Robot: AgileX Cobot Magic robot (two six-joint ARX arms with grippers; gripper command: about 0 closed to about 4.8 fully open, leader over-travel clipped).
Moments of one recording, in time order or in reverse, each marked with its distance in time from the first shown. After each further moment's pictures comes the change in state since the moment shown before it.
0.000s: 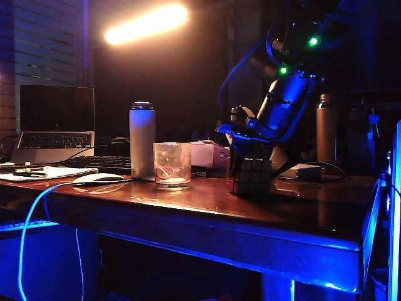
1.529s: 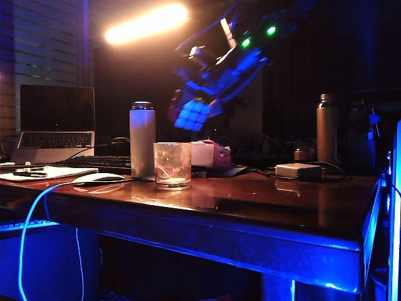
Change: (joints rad) left arm 0.000 0.000 0.000 -0.007 0.000 0.005; right arm 0.050 0.188 0.440 0.230 -0.200 -0.018
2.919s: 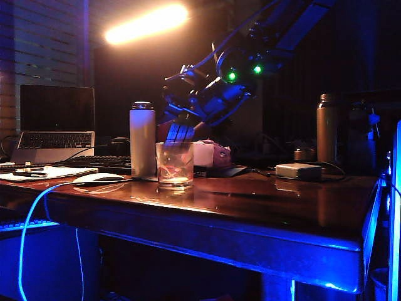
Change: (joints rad) left arm 0.000 0.000 0.000 0.000 0.000 0.000; right arm 0.019 0.126 0.004 0.221 -0.007 -0.009
